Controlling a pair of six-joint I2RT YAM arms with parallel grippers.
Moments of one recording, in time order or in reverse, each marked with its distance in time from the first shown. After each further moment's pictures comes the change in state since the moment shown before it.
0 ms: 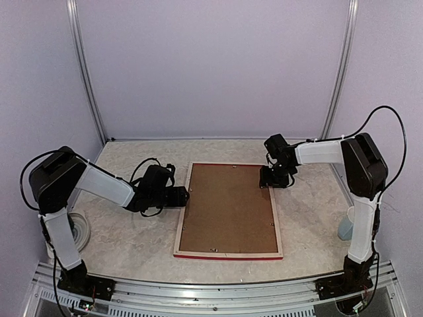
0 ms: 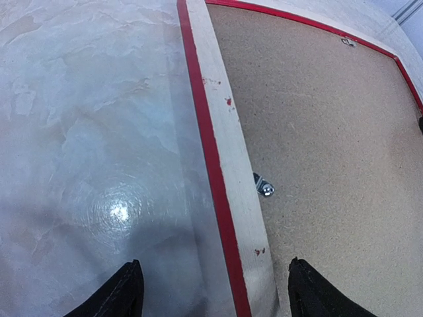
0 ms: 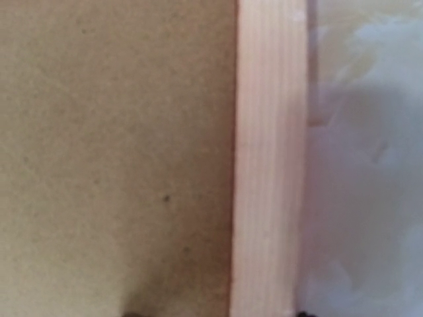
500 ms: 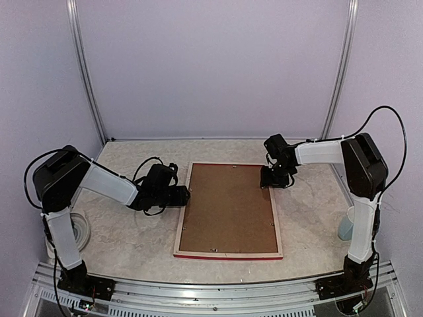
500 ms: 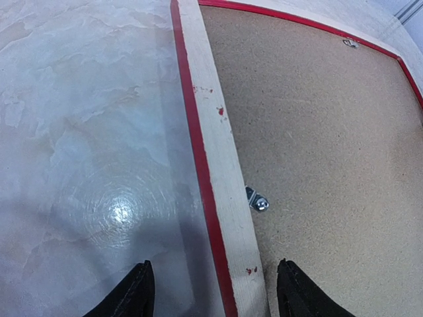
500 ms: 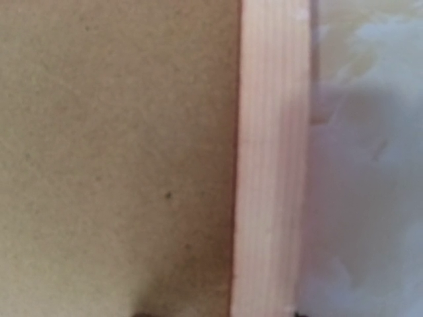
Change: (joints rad) left arm -0.010 0.043 0.053 -0.019 -0.016 0.007; right arm 0.006 0.000 -0.001 -0.001 0.011 -0.003
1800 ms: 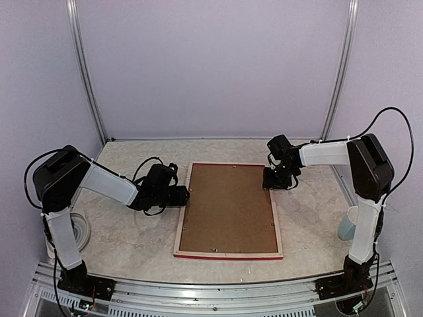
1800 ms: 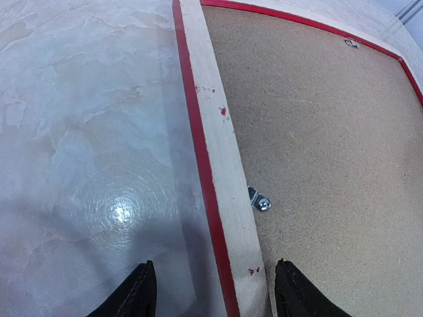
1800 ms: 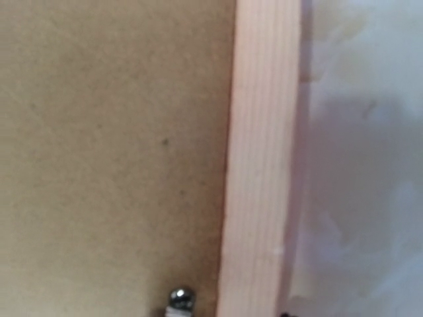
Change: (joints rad) left arm 0.000 0.001 0.001 -0.002 -0.004 0.000; right arm -0.012 -0.059 -0.067 0.010 -0.023 -0.031
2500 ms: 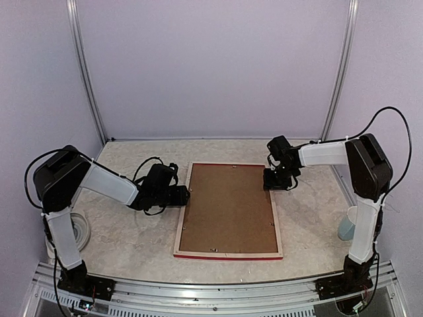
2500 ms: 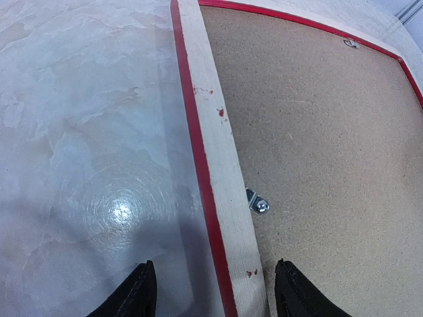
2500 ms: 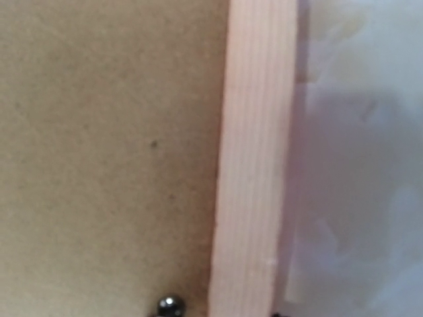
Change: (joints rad) left arm 0.000 0.003 0.005 0.000 0.002 0.000; right arm -0.006 0.010 0.004 -0.002 0.006 -0.016
